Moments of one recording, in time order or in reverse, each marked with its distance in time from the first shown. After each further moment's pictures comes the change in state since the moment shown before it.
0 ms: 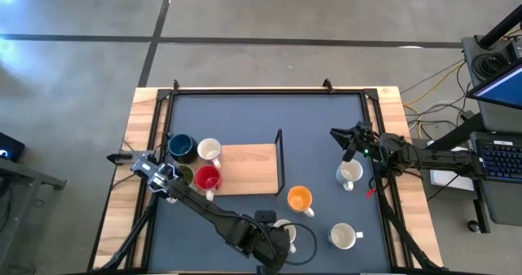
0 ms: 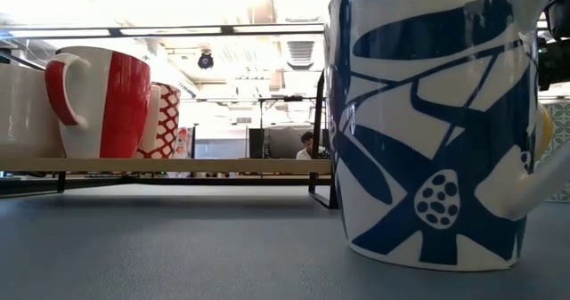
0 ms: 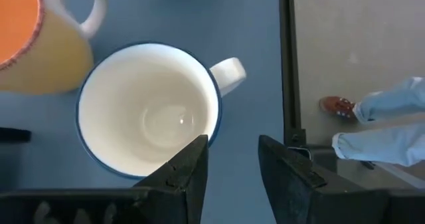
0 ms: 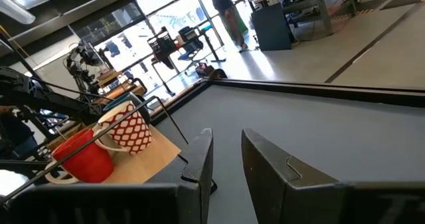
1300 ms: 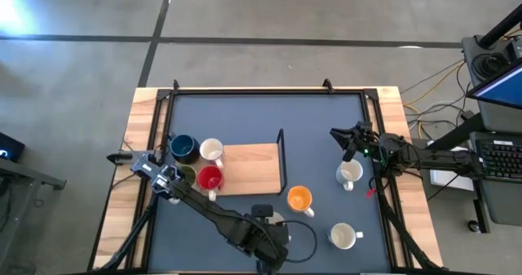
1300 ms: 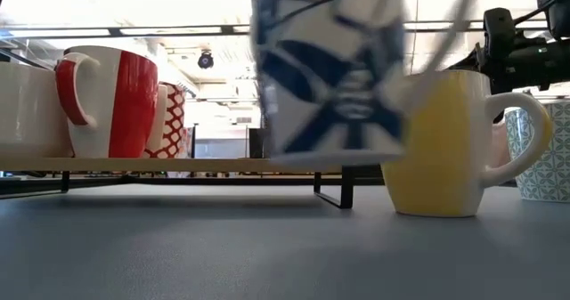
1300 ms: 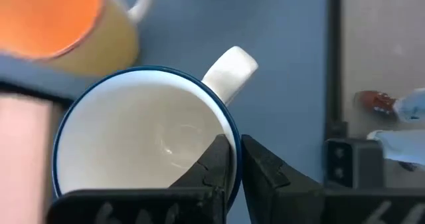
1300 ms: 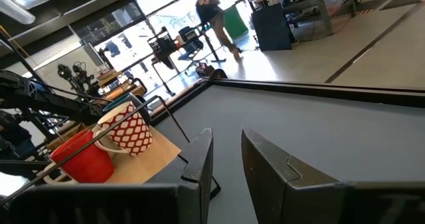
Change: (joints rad) left arm 0.004 0.029 0.091 -0.168 -0.082 -0.022; right arm 0.000 0.000 0.000 0.000 0.000 0.000
